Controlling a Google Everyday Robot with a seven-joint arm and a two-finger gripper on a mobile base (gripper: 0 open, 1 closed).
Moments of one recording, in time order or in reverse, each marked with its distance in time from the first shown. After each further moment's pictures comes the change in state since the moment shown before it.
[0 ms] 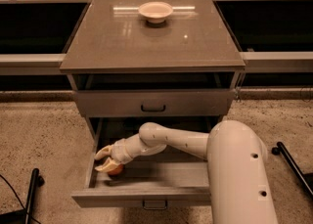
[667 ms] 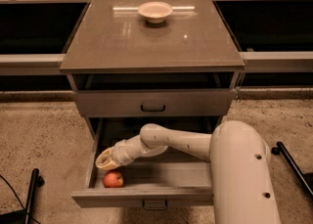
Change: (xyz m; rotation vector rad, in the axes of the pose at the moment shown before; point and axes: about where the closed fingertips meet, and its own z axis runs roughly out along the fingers) arm -0.001 0.006 -0.001 0.006 0.002 0.007
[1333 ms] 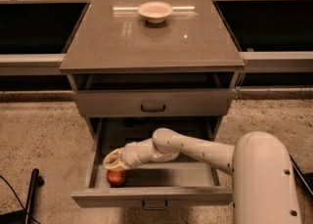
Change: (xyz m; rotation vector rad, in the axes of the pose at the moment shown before) arm -0.002 0.015 -0.035 0.058 -0.077 -0.006
